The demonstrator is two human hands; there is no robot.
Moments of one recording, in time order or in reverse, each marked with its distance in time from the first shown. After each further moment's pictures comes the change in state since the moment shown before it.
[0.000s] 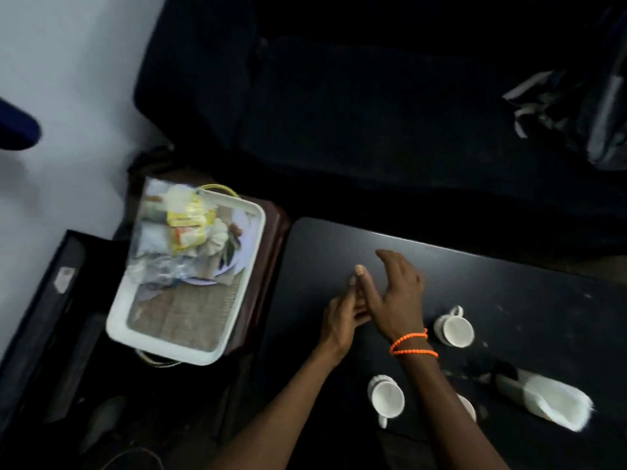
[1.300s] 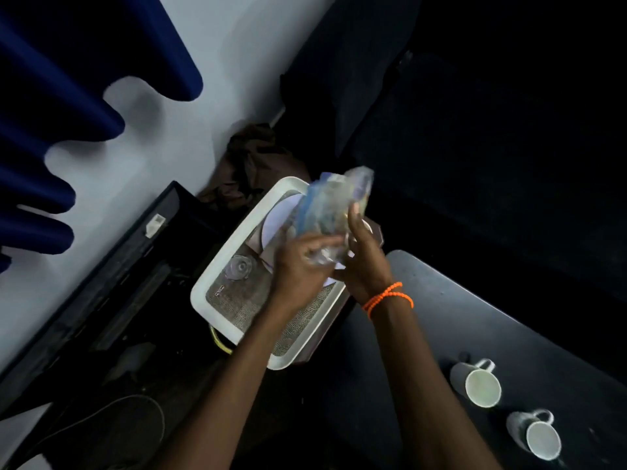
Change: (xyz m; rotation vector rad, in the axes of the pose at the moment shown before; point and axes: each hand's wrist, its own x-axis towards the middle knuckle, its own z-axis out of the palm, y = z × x) left_hand -0.022 0.129 -0.233 0.284 0.454 0.568; right_hand 0.078 -0.225 0.146 1.128 -0.789 0.578
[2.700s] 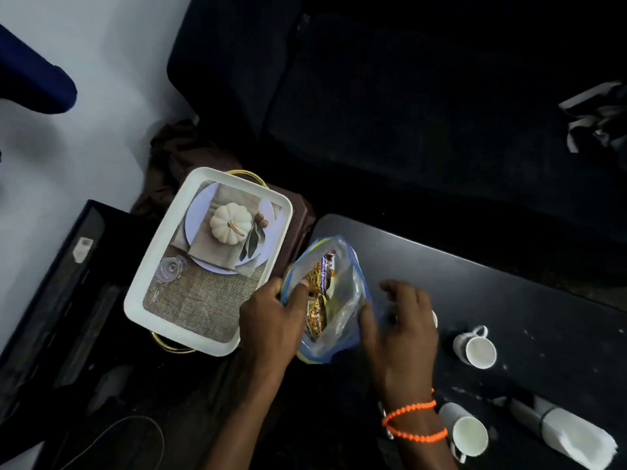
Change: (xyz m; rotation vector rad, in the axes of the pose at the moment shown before) left_hand -0.106 0.022 0.096 0.496 0.160 -0.226; right_hand -0.201 0.036 -0.124 -0.988 0.801 -0.536
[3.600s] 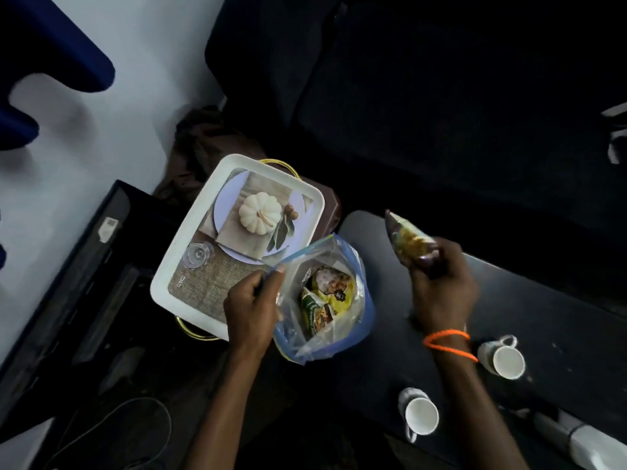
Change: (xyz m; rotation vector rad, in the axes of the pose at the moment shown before) left_hand 0.041 -0.078 -0.028 -0.430 0.008 -0.027; right_hand 0.067 0.028 0.038 0.126 0.059 0.060
